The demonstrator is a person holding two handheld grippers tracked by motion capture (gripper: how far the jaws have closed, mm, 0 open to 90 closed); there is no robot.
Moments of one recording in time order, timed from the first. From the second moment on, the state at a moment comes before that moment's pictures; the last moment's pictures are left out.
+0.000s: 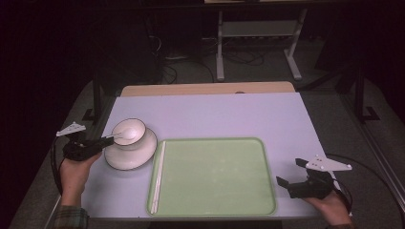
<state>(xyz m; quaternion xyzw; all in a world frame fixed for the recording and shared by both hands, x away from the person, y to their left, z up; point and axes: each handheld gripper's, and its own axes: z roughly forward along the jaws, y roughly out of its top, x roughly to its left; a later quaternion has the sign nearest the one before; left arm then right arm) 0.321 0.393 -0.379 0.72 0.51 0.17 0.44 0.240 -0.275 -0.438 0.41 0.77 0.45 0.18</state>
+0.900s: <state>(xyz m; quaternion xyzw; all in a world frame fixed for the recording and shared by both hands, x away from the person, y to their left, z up) 0.310 0.379 -0.346 0.71 0.45 0.19 0.50 0.239 -0.276 -0.437 0.41 0.77 0.46 0.18</state>
